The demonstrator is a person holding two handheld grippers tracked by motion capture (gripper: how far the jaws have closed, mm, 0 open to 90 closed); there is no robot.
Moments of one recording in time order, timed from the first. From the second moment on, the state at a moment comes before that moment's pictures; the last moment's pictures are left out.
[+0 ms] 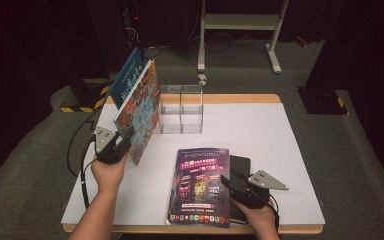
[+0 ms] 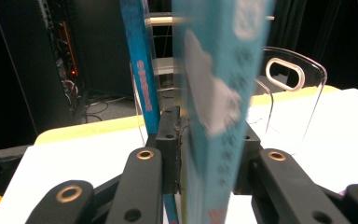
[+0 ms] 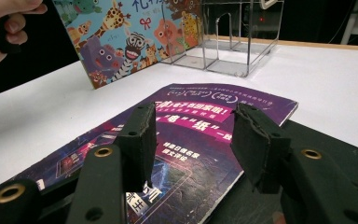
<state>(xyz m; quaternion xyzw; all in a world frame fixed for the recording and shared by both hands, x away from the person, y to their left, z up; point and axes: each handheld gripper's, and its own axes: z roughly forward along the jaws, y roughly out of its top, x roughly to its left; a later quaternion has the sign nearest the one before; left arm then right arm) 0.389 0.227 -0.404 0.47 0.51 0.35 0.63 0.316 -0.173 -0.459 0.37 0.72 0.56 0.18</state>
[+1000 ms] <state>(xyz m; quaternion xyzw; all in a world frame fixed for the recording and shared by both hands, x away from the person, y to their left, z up) 0.409 0.213 -0.405 0.42 0.55 0.39 0.61 0.315 -0.172 -0.460 0.37 0.72 0.56 0.18</state>
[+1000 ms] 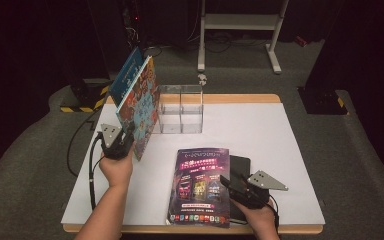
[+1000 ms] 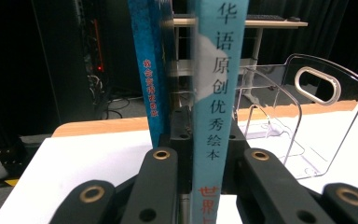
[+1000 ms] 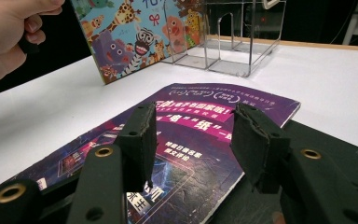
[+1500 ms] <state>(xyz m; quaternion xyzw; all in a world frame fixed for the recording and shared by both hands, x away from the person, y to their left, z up) 0.406 0.214 -0.406 0.41 0.56 0.40 0.60 0.314 -0.172 -0.459 0.37 0.72 0.56 0.18</state>
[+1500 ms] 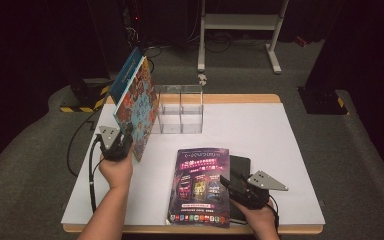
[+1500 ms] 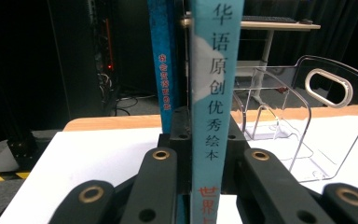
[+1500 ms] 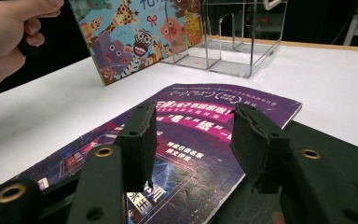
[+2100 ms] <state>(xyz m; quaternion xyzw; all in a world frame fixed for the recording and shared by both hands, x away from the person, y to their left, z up) 0.406 0.214 -0.407 0.41 0.55 0.41 0.60 0.315 -0.172 -0.460 0.37 0.72 0.56 0.18</state>
